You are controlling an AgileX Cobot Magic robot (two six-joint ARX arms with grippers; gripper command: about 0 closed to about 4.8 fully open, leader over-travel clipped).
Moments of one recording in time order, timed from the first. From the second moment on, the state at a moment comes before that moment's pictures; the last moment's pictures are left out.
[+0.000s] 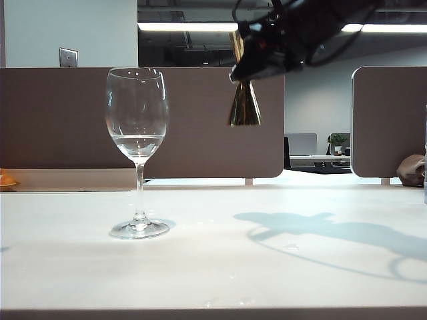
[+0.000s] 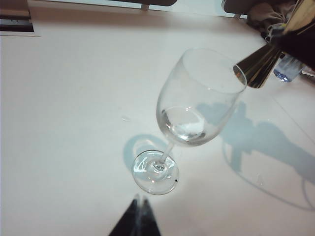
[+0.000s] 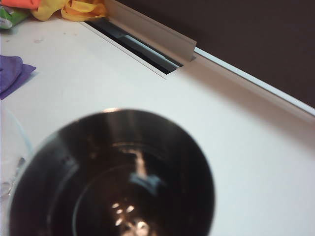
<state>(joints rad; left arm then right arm) -0.06 0.51 0.56 -0.42 0.46 -0.08 0.51 1.46 1.02 0.15 -0.23 -0.20</state>
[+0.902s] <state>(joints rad) -0.06 0.51 0.56 -0.42 0.44 -0.08 0.61 1.52 1.17 -0.06 -0.19 -0.29</state>
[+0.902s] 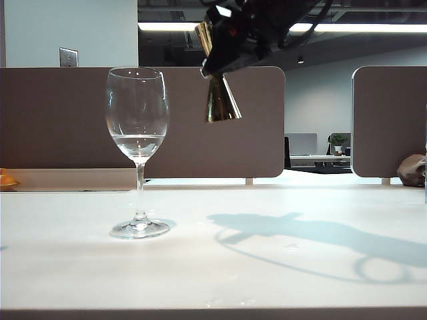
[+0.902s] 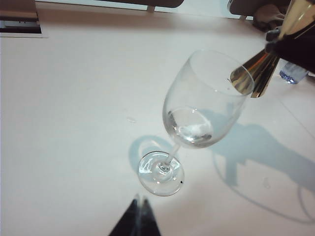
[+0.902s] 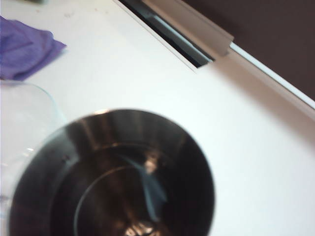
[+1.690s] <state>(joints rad) -0.06 0.51 0.56 -0.42 0.44 -0.08 0.61 1.60 1.31 -0.16 -0.13 -0.33</state>
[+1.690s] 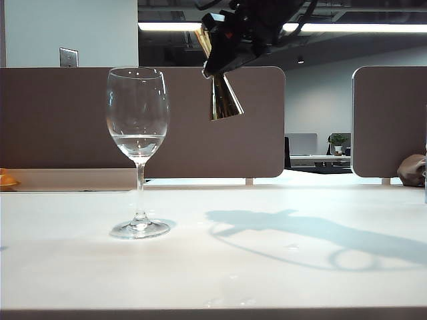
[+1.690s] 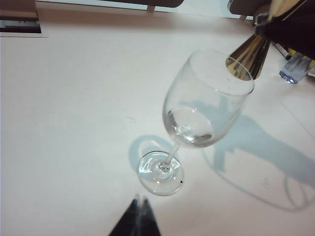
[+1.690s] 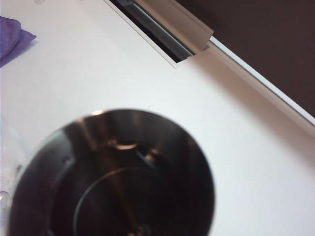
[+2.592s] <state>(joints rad) -0.06 0.52 0.56 -0.42 0.44 -0.08 0.73 1.65 1.35 -0.21 -0.06 -0.43</state>
